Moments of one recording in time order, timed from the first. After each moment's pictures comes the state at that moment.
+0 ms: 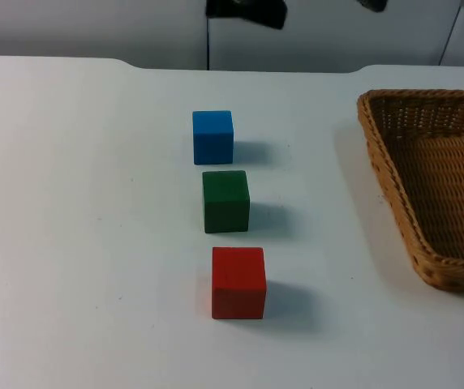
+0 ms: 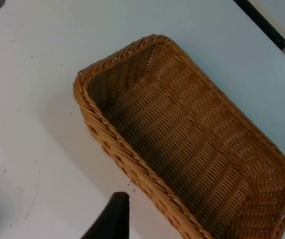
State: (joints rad) right arm -0.07 0.00 -0.52 -0.08 1.09 0.05; left arm -0.54 1.97 -1.55 -1.03 0.57 0.76
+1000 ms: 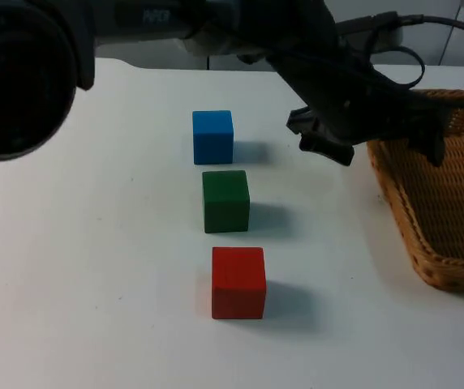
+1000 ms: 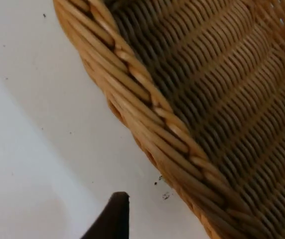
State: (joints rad) right arm -0.07 0.00 -0.52 -0.08 1.09 0.05; left arm -0.68 2.58 -2.19 -0.62 0.71 0.22
